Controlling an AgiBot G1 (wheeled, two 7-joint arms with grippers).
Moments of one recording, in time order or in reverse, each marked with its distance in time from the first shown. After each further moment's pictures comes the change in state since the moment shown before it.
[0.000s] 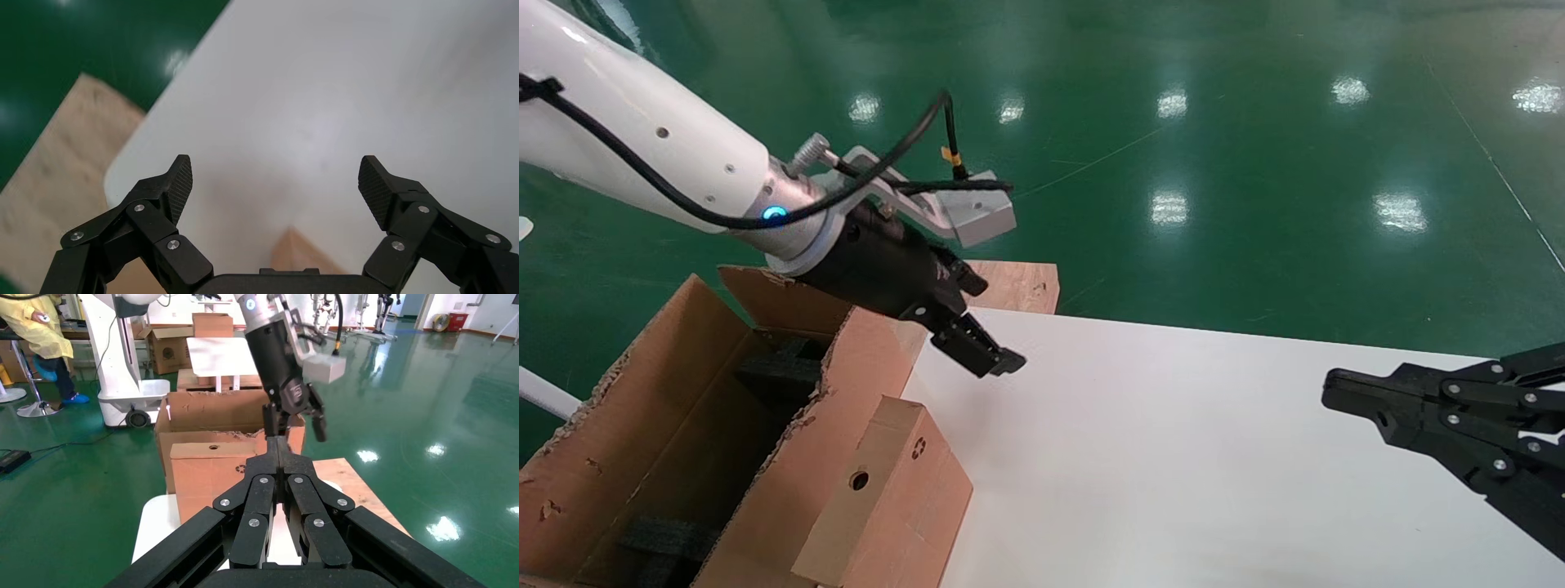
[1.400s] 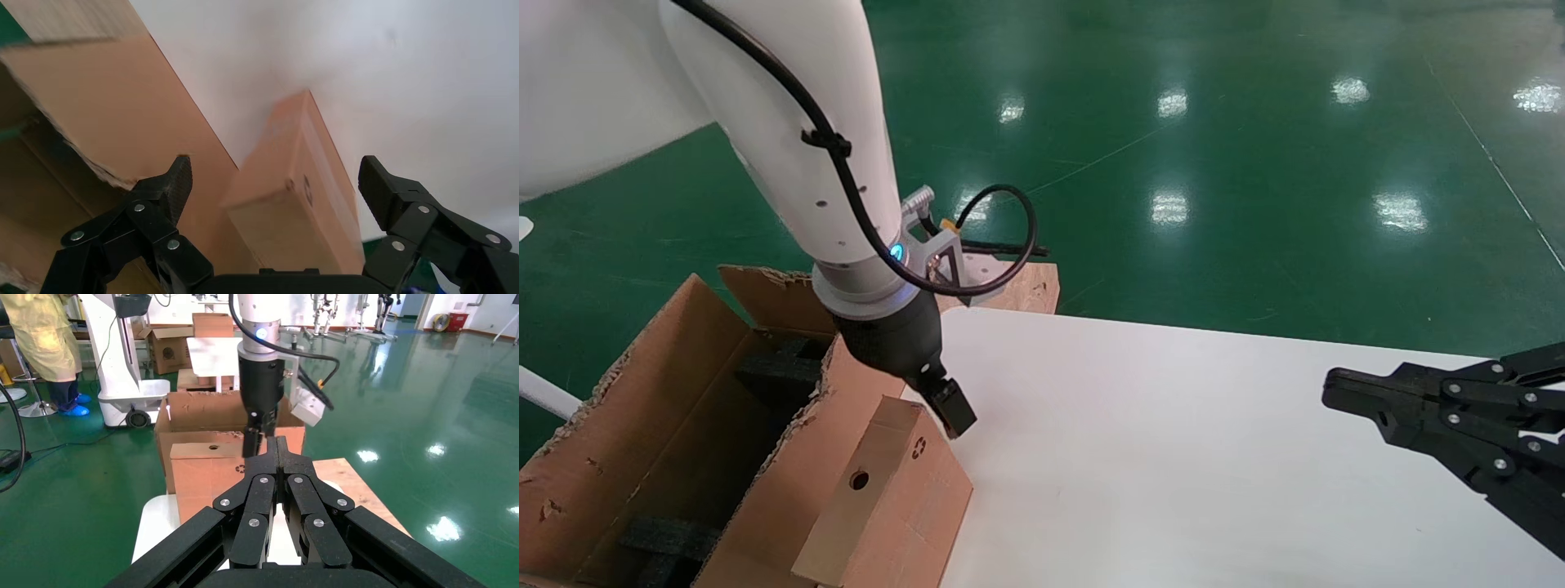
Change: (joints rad) left arm -0.417 0.308 0.930 0.049 -0.142 -0.010 -0.768; right arm 0.001 0.000 -0.001 -0.001 0.001 0.000 -0.001
